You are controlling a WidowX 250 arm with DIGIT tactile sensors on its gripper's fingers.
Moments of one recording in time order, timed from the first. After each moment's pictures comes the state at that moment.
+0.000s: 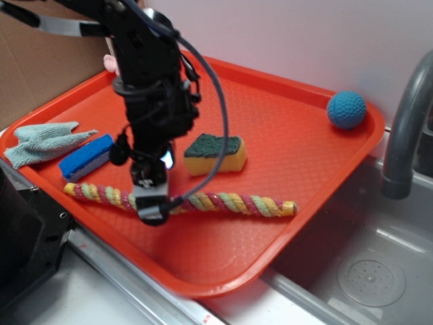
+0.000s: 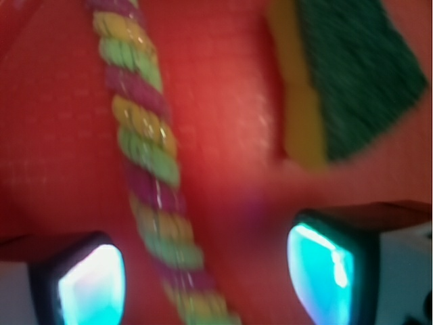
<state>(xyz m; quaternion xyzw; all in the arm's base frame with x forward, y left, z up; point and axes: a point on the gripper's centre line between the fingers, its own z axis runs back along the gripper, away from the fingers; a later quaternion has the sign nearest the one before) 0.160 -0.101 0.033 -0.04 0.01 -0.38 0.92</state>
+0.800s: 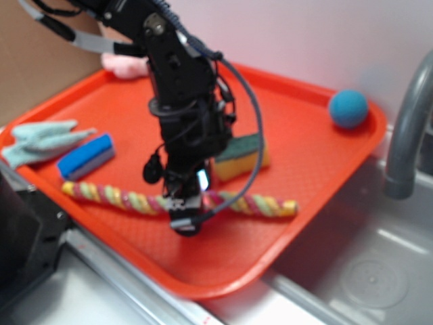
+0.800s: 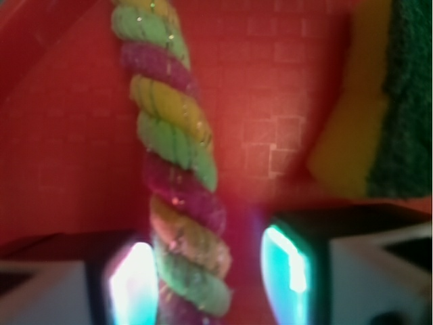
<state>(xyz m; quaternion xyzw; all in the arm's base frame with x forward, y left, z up) 0.169 -0.121 0.021 -0.06 0.01 -0.41 0.91</state>
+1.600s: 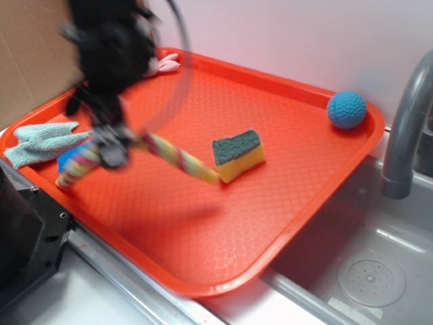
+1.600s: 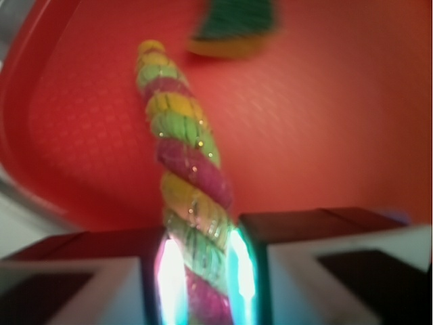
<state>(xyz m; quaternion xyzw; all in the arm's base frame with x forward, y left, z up) 0.128 -0.055 0.122 -0.02 0.01 -0.19 0.98</state>
